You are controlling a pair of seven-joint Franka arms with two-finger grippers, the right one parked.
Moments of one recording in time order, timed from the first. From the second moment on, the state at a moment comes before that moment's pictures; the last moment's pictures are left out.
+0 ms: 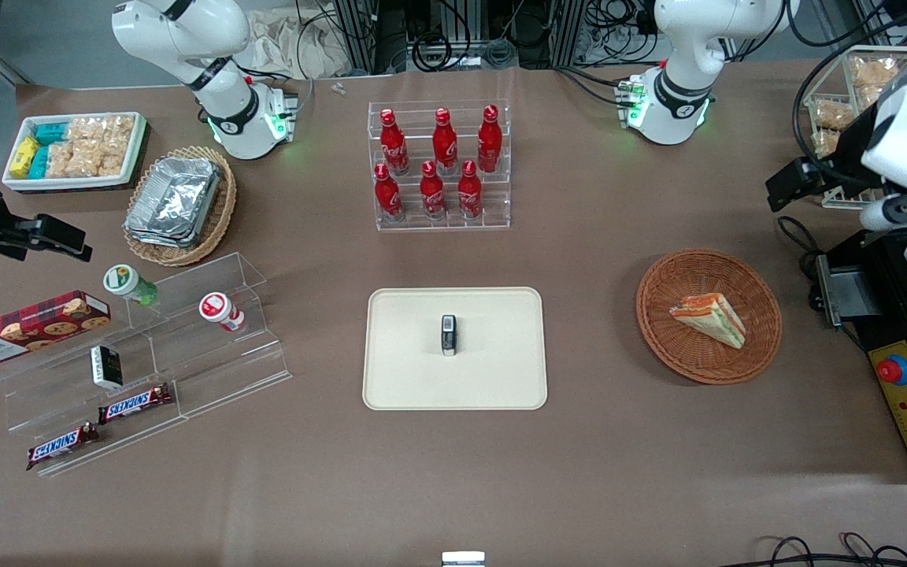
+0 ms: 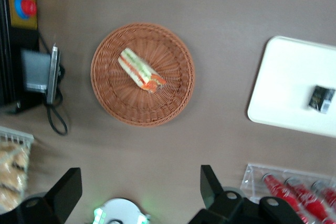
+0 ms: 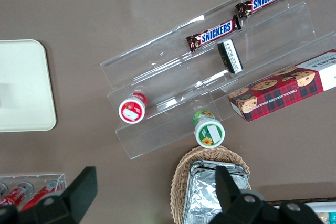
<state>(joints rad) -0.09 0.04 -0.06 -1.44 -0.01 1.38 -0.41</state>
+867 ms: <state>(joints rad) -0.05 0.05 0.00 -2.03 -0.06 2.01 -0.89</state>
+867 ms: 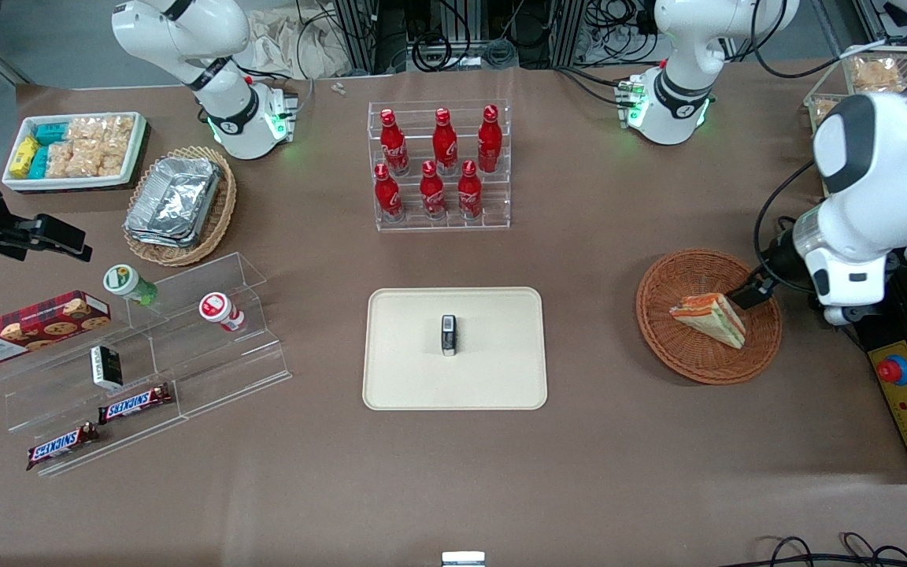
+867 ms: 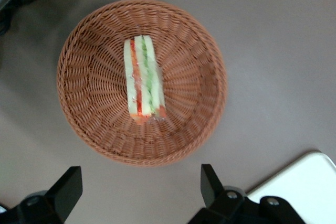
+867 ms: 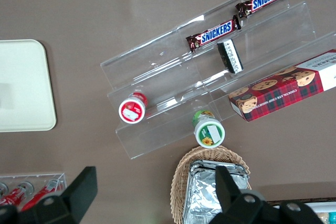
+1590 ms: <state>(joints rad) -0.05 0.21 0.04 -2.20 -0.06 2.33 -0.91</state>
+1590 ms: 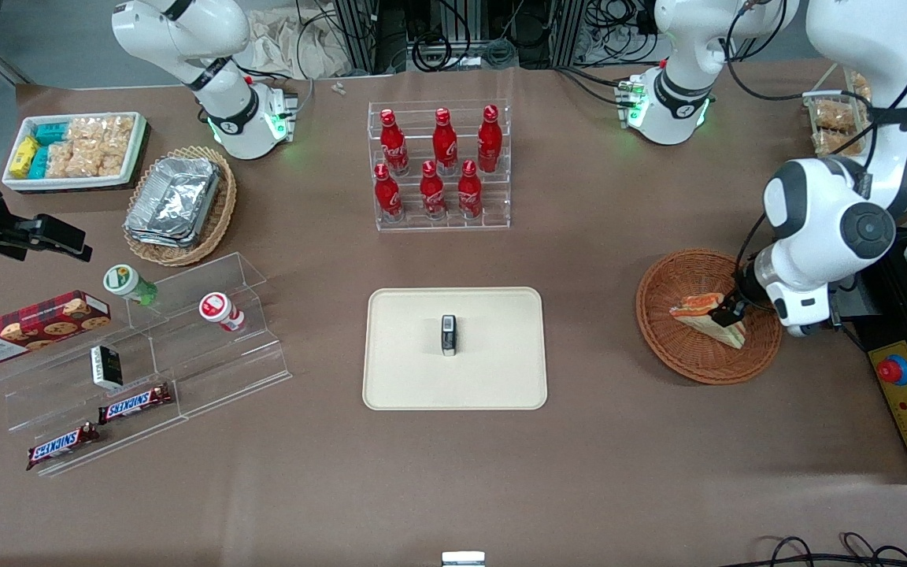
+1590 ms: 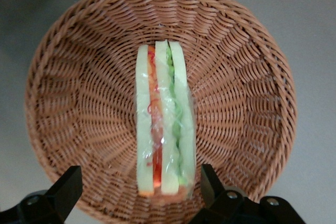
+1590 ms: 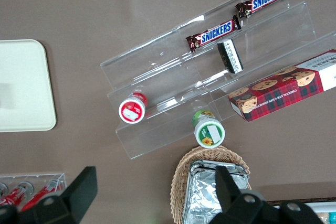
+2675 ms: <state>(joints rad) -0.06 0.07 -0.05 -2.12 -0.06 2.16 -0.77</state>
